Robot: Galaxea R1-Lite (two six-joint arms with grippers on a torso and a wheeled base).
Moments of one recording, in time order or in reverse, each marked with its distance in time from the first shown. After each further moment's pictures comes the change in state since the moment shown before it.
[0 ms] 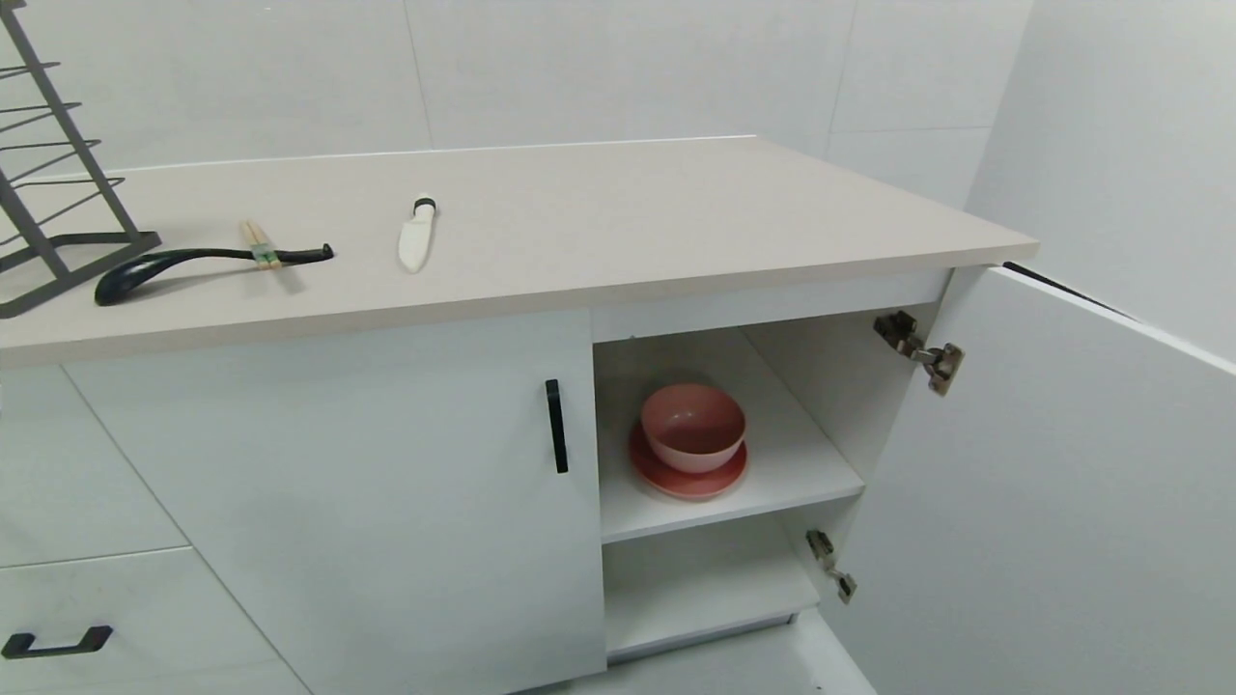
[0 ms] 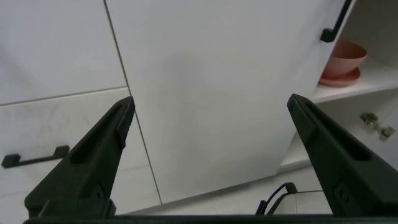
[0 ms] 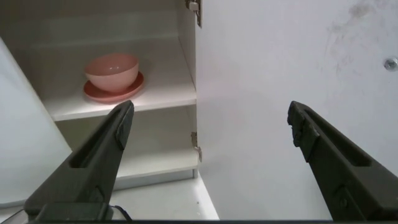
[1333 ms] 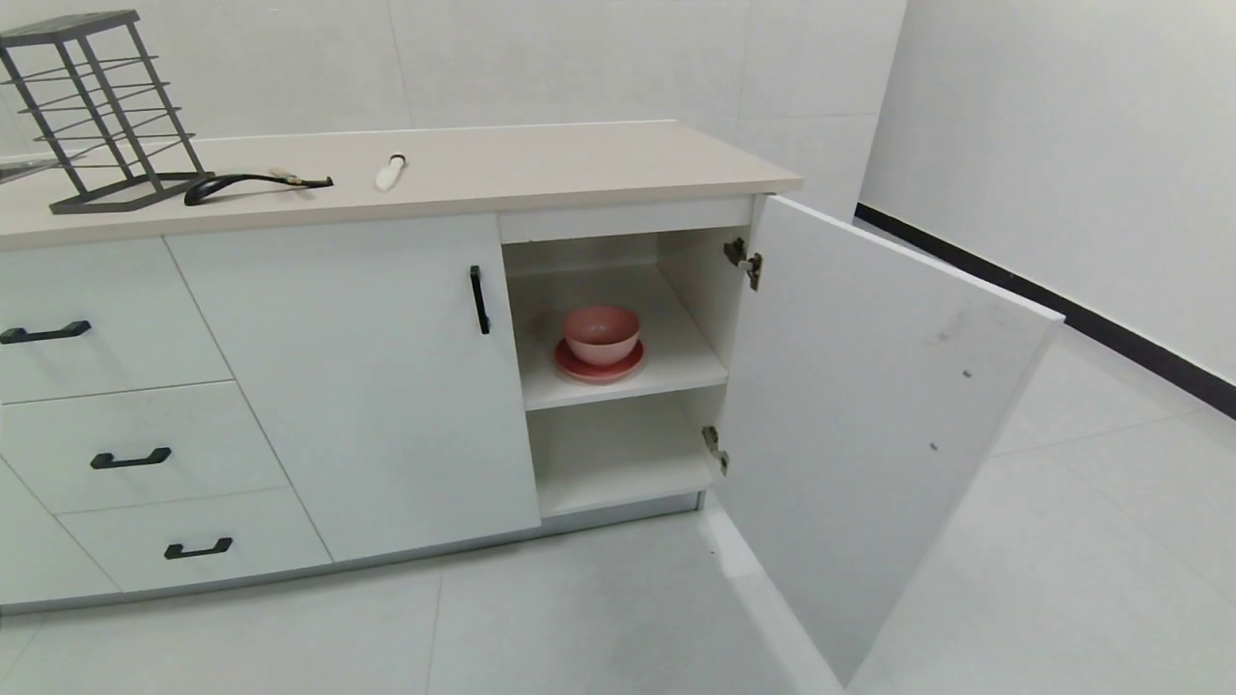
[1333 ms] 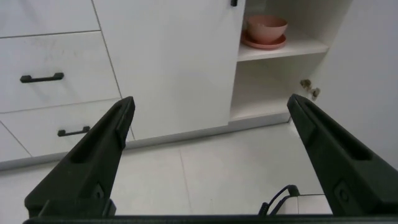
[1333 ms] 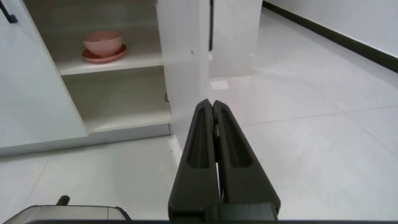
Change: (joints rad) left arm 0.000 0.000 0.001 0.000 0.028 -0.010; right arm 0.000 0.000 0.000 -0.001 0.000 0.001
